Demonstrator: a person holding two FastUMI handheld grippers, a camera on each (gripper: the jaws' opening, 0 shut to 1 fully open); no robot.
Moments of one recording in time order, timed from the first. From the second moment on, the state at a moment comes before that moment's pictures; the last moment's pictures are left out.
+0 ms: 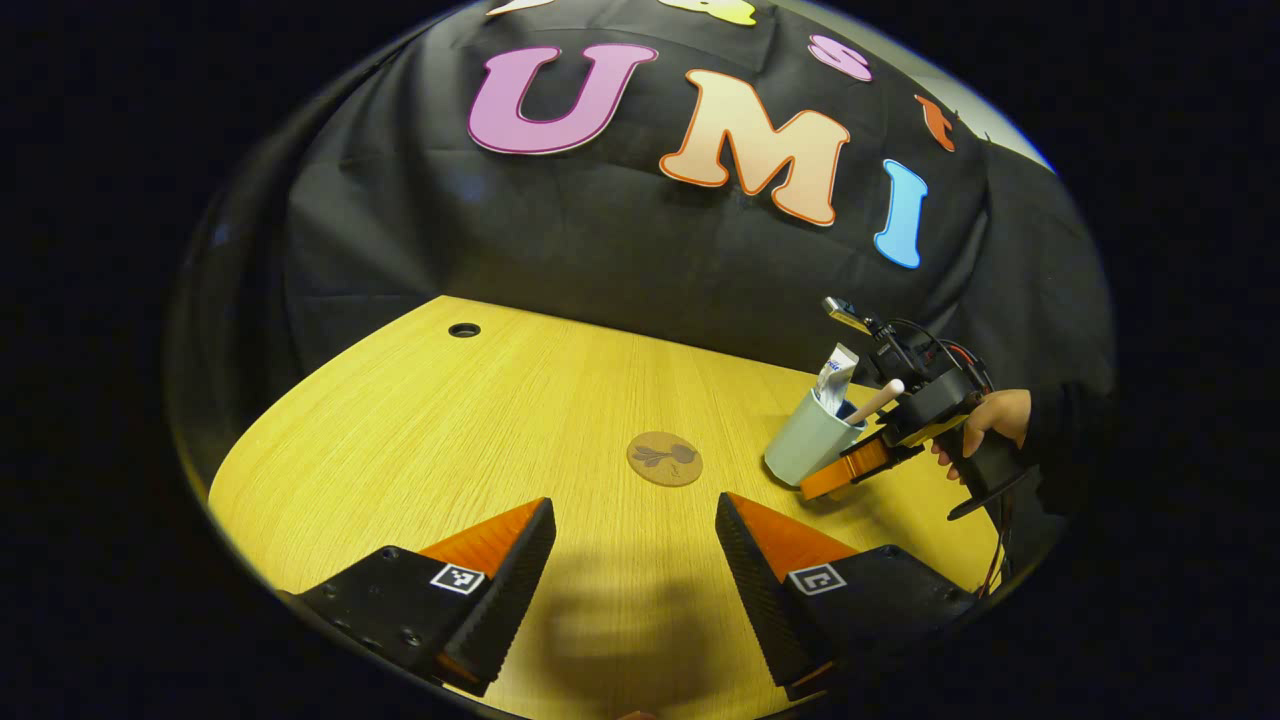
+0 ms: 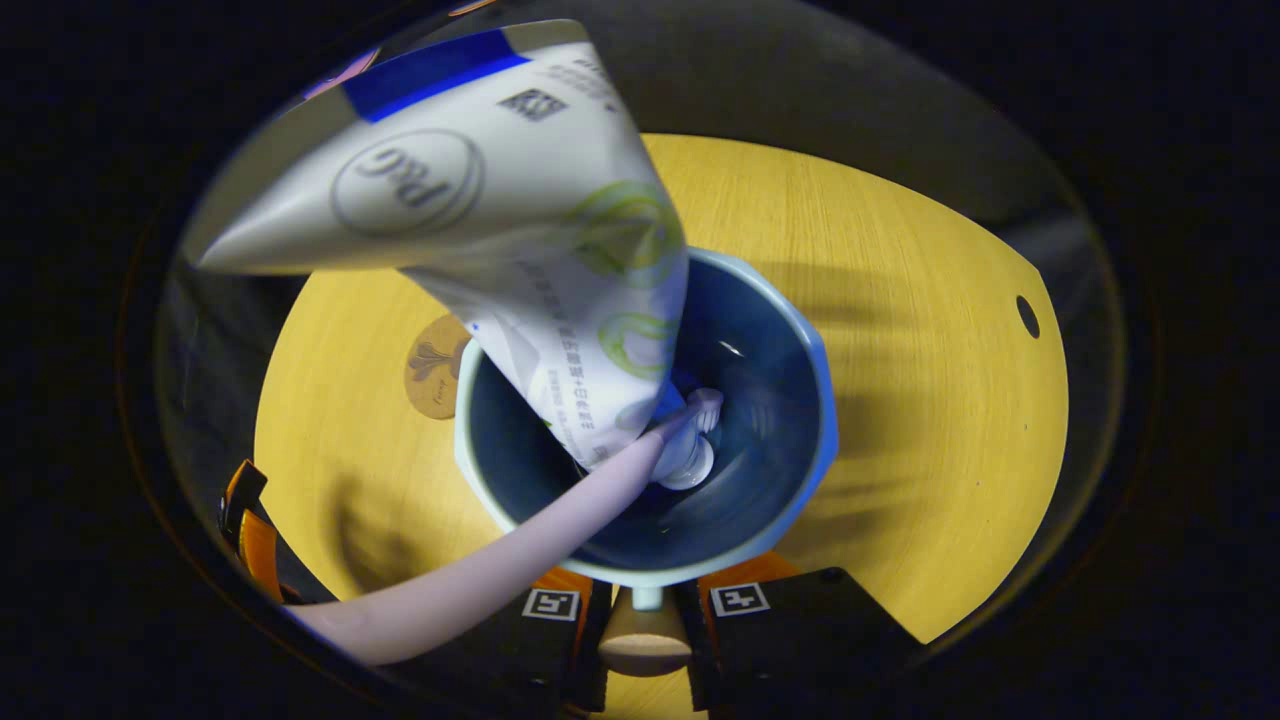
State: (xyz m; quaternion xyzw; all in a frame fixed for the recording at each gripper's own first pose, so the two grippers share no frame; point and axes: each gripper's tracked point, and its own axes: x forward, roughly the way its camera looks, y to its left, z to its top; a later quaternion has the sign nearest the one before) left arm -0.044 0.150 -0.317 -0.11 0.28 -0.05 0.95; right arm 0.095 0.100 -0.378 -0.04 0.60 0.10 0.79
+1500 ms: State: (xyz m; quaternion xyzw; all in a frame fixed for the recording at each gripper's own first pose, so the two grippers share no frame) left arm -0.048 0.162 -0.290 -0.11 0.26 -0.02 0.96; right arm 0.060 0.153 -0.273 -0.11 0.47 0.18 0.86
